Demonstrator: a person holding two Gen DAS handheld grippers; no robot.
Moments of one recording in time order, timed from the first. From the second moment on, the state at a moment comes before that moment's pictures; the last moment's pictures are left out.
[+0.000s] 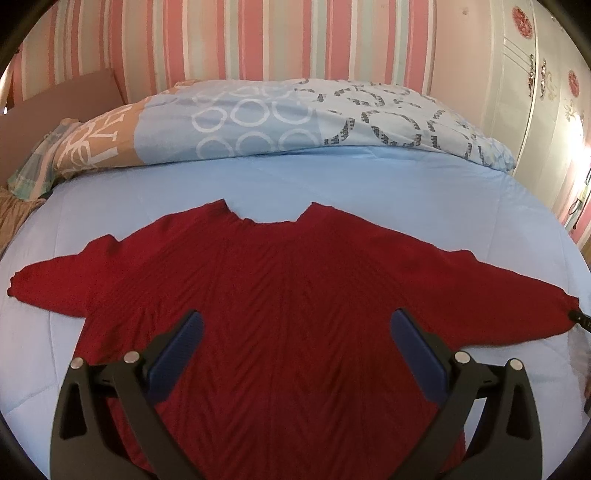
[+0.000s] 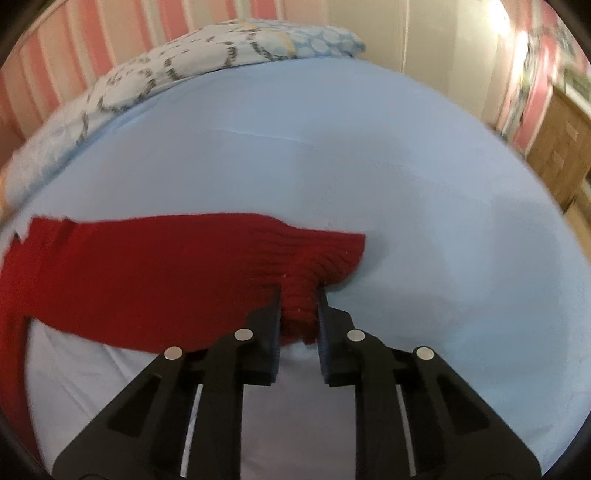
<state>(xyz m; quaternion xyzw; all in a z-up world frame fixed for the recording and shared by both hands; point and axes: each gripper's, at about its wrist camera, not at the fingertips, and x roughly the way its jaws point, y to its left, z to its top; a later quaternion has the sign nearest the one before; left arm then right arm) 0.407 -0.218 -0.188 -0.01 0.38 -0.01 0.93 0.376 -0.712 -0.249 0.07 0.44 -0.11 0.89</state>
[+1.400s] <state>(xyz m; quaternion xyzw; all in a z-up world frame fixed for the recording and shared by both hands) 0.393 0.090 -0.134 -0.06 0.36 0.10 0.93 0.501 -0.120 -0.212 0.06 0.38 0.20 0.90</state>
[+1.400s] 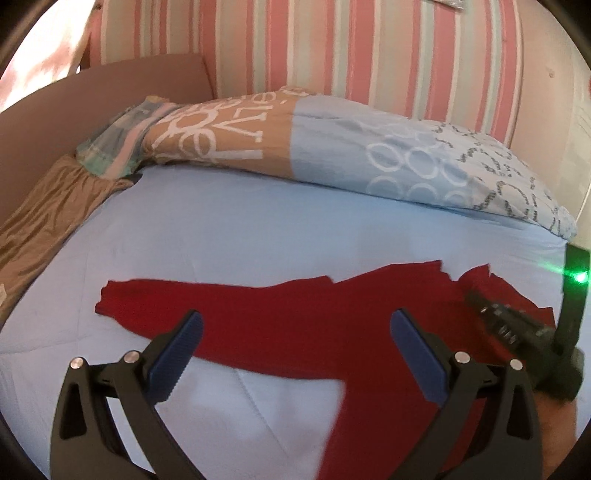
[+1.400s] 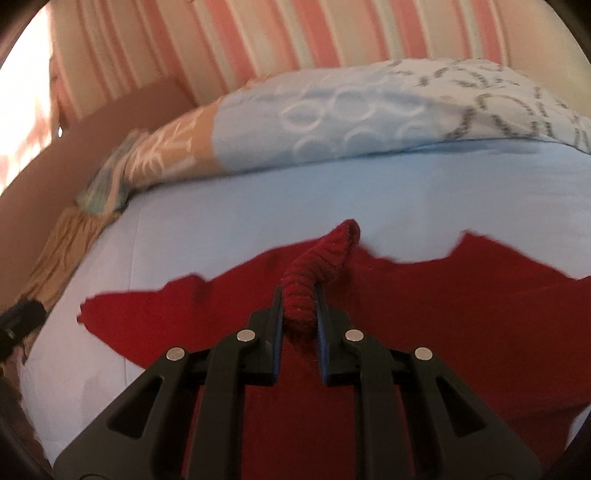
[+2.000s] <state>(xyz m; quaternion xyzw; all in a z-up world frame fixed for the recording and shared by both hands) 0.379 0.148 -0.158 -0.09 0.37 0.13 0.91 0.466 -0.074 -0.218 0.00 0.38 0.24 0.89</state>
